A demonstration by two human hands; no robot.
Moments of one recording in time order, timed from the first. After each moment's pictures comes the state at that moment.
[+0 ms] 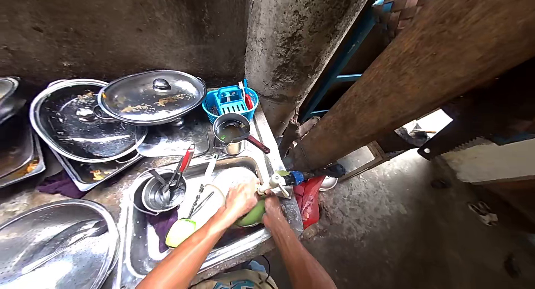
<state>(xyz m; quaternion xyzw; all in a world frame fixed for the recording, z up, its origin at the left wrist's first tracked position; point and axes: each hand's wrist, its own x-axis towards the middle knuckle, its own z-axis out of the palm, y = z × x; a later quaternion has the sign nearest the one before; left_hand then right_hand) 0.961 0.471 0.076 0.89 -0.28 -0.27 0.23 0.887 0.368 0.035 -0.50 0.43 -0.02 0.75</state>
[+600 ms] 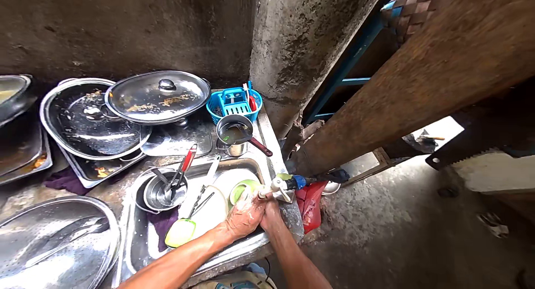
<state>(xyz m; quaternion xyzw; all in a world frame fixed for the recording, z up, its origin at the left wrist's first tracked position) 0.915 0.478 0.004 0.83 -0.47 0.17 0.26 0.891 0.373 0.020 -0.34 0.39 -0.07 0.85</state>
